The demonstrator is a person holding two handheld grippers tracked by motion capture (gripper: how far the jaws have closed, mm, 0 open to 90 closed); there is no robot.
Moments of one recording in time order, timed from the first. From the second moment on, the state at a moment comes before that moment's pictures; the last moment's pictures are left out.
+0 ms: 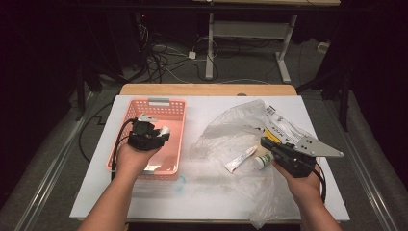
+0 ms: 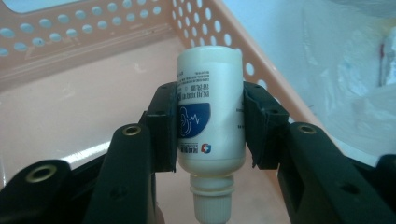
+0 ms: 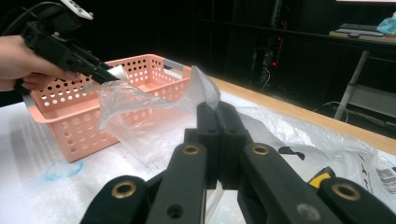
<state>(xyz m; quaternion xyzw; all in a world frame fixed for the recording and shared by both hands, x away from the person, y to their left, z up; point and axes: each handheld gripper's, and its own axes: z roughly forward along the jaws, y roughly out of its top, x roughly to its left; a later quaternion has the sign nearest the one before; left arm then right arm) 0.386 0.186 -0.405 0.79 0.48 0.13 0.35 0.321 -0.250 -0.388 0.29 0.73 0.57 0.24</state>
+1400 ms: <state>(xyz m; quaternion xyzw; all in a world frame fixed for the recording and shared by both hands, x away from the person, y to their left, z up) 0.312 0.170 -0.401 0.78 0.41 0.15 0.45 0.319 -0.248 -0.389 0.29 0.74 0.56 0.25</state>
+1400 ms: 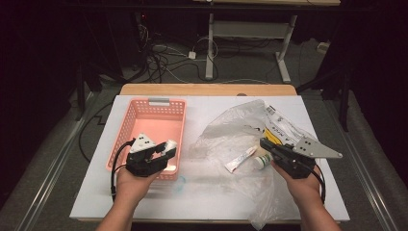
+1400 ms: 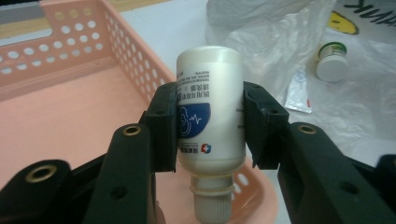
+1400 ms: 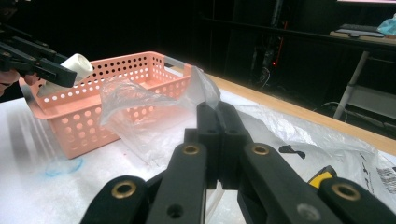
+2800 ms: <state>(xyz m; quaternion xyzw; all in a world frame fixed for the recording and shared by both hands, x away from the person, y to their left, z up) 0.292 0.068 -0.410 0.82 0.31 0.11 0.48 0.319 -0.247 -0.387 0.28 0.73 0.57 0.24</state>
